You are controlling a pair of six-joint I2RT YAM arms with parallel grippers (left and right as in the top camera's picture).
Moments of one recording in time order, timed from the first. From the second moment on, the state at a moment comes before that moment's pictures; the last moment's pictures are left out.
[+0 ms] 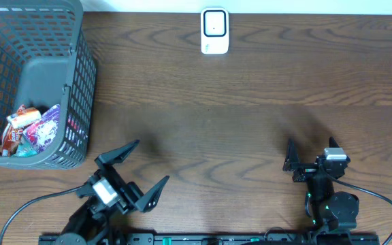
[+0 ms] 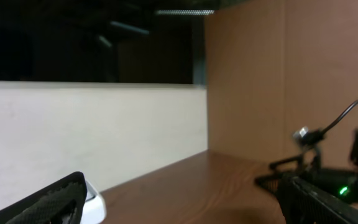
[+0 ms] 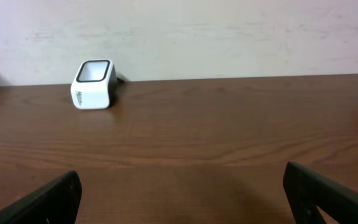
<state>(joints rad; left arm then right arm) 0.04 0.01 0.06 0.52 0.85 -0.44 0.04 0.01 0.01 -0.08 0.00 0.05</state>
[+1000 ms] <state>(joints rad) 0.15 0.94 1.13 0.44 0.91 -0.52 0.04 0.02 0.01 -0.08 0.00 0.05</state>
